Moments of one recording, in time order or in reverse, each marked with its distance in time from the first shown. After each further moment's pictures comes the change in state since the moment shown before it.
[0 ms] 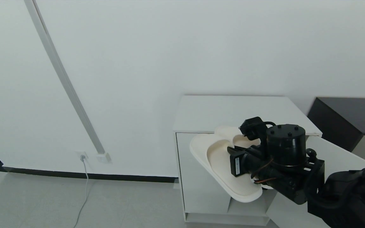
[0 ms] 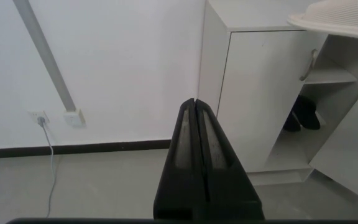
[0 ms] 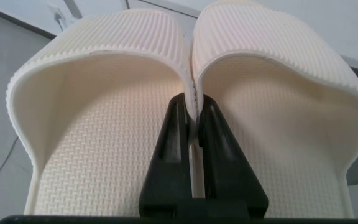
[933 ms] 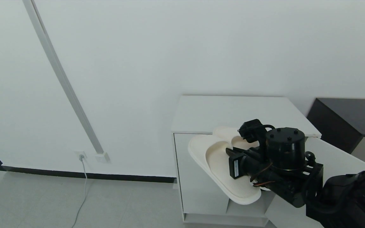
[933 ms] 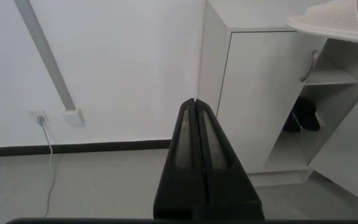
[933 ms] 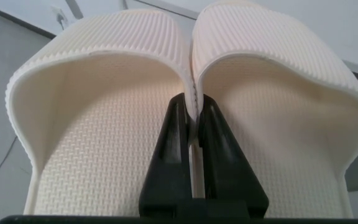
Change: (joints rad) left arm 0.000 0.000 0.000 0.000 0.000 -0.001; right arm -0.005 0.016 0.025 -0.056 0.004 -0.006
